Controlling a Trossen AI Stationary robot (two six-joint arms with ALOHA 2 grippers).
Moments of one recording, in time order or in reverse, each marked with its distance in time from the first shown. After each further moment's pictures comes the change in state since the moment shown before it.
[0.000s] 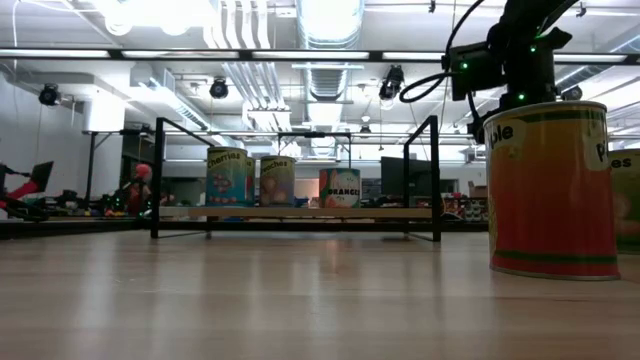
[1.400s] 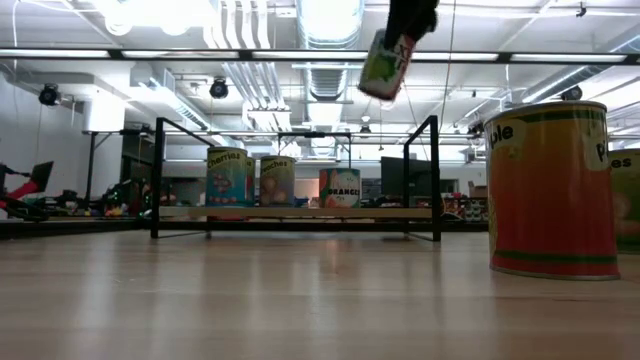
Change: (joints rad) left arm 0.000 0.000 0.000 0.044 0.001 0.033; right arm 0.186 0.392 1.139 -0.314 0.094 -0.525
